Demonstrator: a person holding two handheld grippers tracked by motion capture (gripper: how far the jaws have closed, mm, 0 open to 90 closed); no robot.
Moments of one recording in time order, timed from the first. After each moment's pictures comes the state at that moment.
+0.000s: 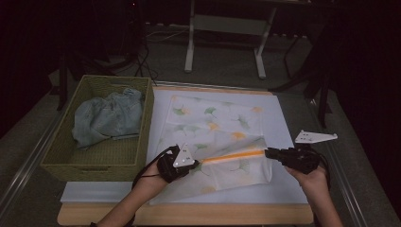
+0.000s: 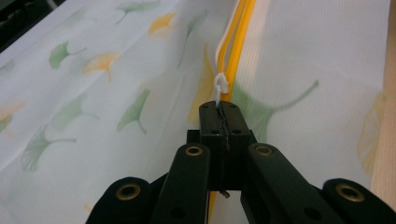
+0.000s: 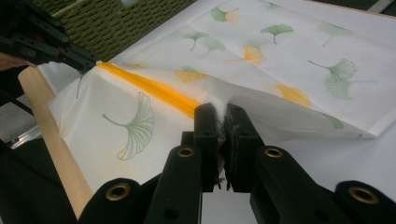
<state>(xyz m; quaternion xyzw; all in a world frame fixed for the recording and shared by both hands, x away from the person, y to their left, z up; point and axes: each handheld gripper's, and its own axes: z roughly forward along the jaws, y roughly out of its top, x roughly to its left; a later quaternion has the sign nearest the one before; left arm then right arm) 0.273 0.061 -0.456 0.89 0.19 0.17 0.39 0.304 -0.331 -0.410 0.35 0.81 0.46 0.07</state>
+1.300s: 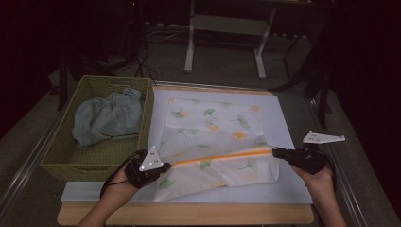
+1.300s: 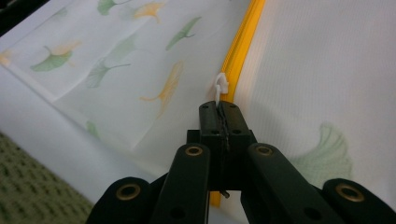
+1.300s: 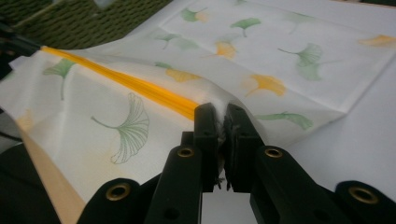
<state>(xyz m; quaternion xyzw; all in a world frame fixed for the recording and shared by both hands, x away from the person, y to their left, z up) 0.251 0.133 -0.453 0.88 0.24 0.18 0.36 0.307 -0.356 -0.419 0.38 0.80 0.46 0.08</state>
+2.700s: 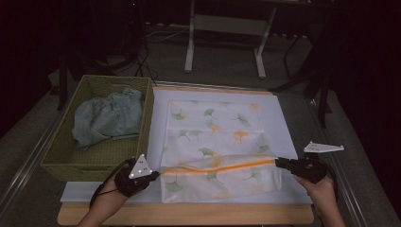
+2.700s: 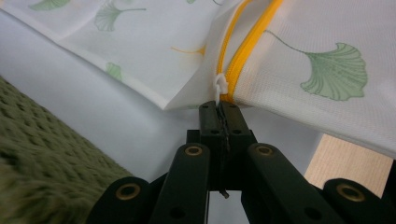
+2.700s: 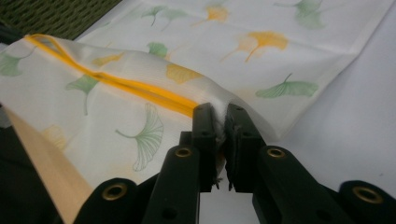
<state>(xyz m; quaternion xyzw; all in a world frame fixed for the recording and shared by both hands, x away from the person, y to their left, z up) 0.239 0.159 -0.485 0.88 0.28 0.16 0.35 0.298 -0.375 -0.453 0.41 0.80 0.44 0.06</state>
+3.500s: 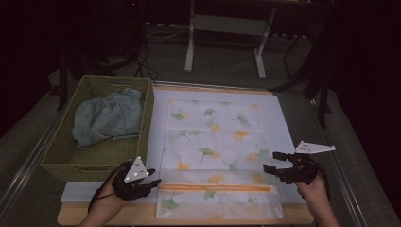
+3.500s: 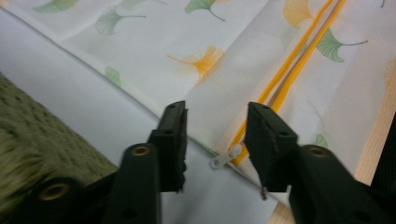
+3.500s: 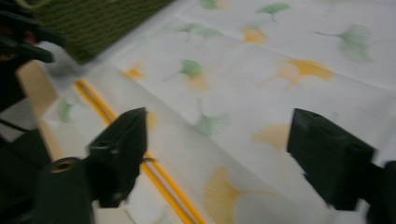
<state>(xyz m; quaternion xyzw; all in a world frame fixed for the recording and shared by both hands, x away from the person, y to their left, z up) 0.226 0.164 -0.479 0.86 0.30 0.16 0.38 0.294 -0.343 -0.446 0.36 0.80 0.47 0.06</state>
